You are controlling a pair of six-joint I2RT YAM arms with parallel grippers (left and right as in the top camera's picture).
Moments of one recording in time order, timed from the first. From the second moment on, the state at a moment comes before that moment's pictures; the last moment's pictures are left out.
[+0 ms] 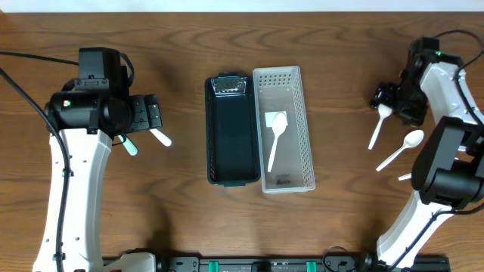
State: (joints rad) left arm 0.02 1.40 1.43 -1.20 -0.09 -0.15; right arm -0.22 2.09 1.58 -1.02 0.00 0.29
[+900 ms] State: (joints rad) left arm 0.02 1.40 1.43 -1.20 -0.09 -0.15; right arm -0.22 2.11 1.47 -0.92 0.00 0.27
